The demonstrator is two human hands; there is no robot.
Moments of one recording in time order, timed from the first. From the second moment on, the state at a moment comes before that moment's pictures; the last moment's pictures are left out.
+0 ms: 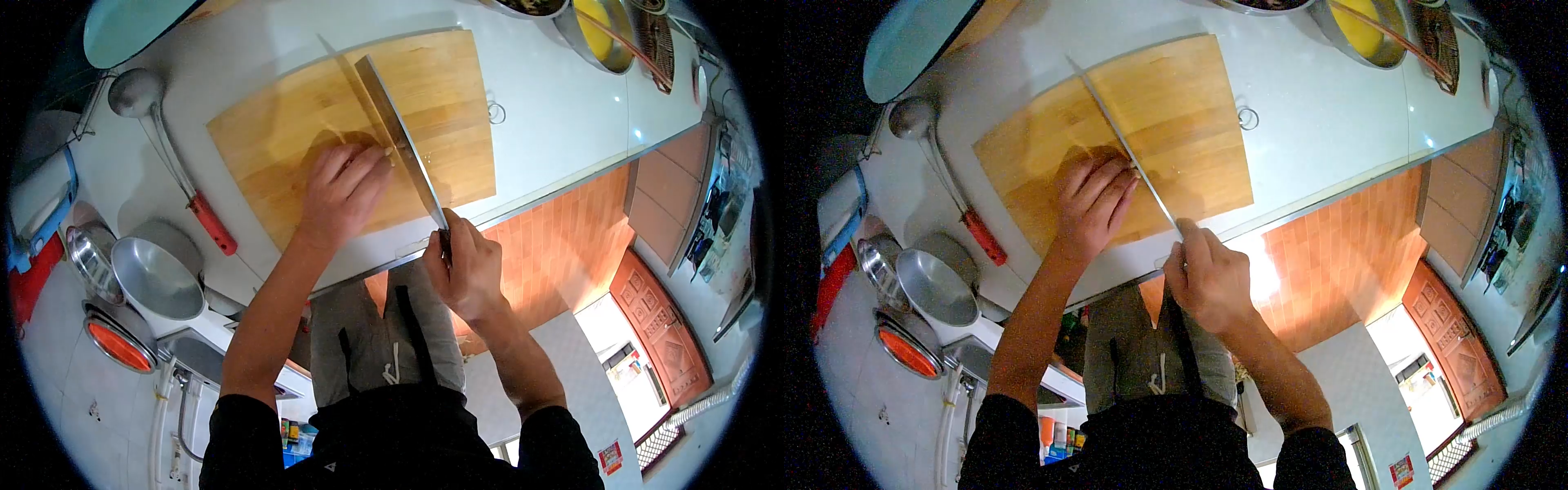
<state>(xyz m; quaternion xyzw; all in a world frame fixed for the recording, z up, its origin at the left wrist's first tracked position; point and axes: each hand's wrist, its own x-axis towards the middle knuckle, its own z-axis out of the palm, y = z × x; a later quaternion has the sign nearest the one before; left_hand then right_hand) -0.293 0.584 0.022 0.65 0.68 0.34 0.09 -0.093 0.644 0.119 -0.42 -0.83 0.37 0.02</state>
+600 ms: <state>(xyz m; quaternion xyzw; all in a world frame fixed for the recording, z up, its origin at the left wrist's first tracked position) -0.295 0.588 0.028 0.65 0.68 0.32 0.11 -0.100 0.642 0.121 -0.40 -0.83 0.38 0.04</state>
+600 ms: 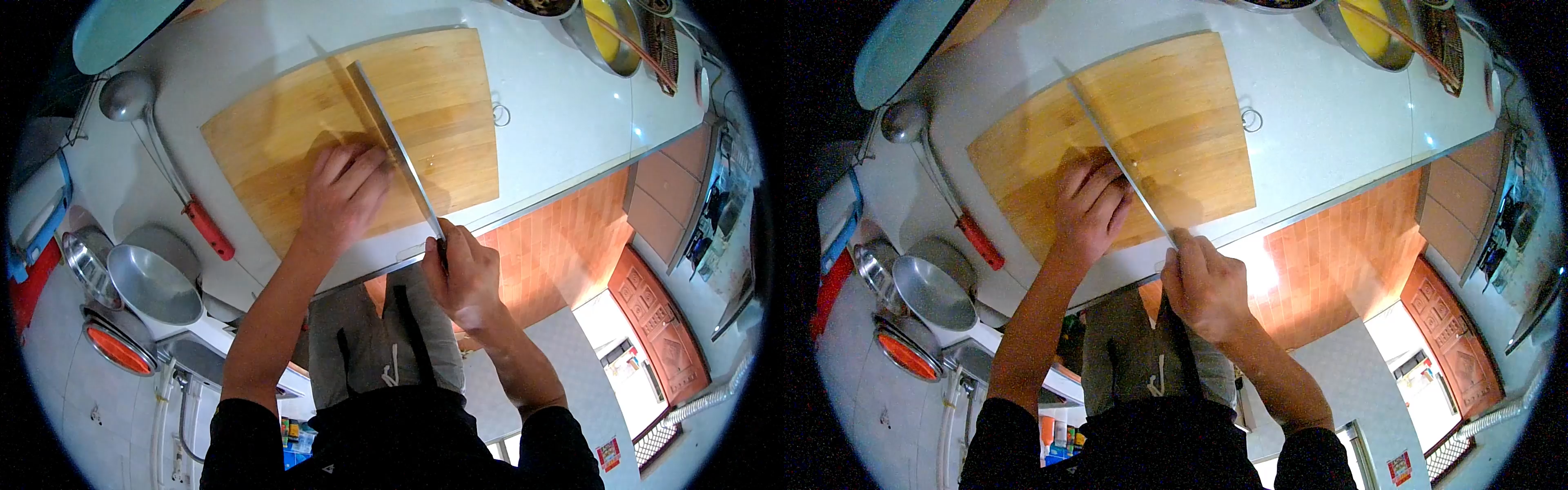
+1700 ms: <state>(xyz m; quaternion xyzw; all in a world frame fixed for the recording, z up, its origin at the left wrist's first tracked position) -0.295 0.586 0.024 0.62 0.69 0.36 0.13 -0.106 0.646 0.111 -0.40 -0.84 0.35 0.00</state>
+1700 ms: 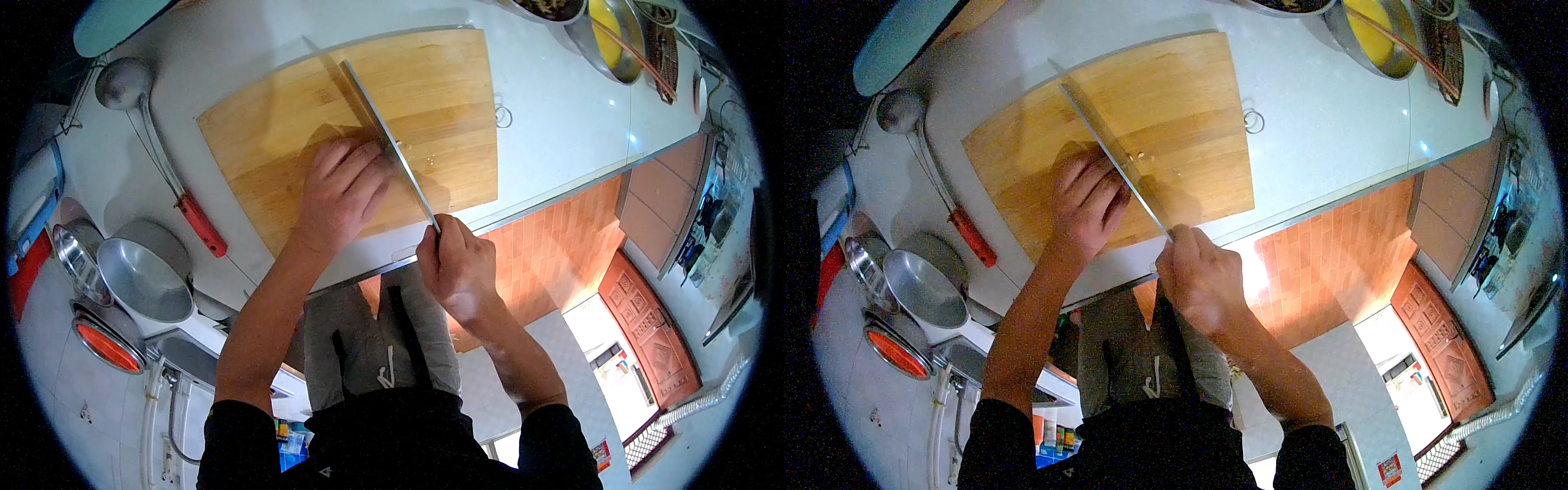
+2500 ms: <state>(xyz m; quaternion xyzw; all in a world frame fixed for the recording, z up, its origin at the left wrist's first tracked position) -0.297 0.585 0.022 0.61 0.68 0.39 0.14 -0.101 0.645 0.111 -0.40 -0.85 0.36 0.00</state>
